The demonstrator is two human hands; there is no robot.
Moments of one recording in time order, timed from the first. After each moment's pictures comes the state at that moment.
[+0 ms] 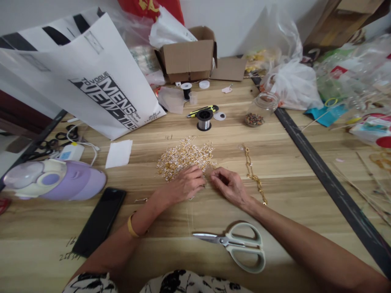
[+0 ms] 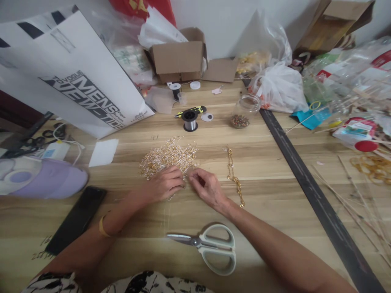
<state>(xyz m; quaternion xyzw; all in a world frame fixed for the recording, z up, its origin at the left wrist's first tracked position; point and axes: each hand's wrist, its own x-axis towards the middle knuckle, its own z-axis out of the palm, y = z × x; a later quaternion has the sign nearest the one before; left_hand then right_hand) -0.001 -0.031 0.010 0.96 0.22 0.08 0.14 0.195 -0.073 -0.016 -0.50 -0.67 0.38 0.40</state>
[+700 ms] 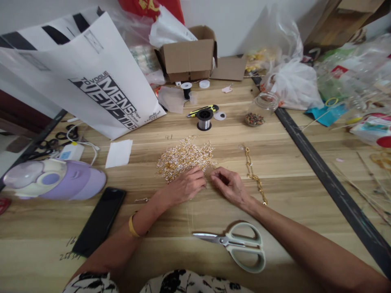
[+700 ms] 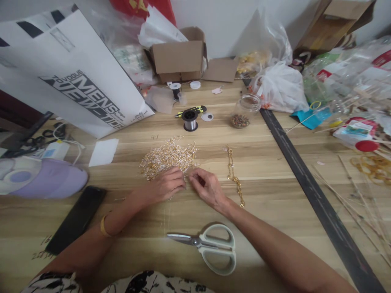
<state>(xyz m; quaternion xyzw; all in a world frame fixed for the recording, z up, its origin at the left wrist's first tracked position) 0.002 -0.033 0.012 0.97 0.22 0.07 0.13 0.195 -0.073 -0.017 -0.50 -0.67 0.38 0.40</state>
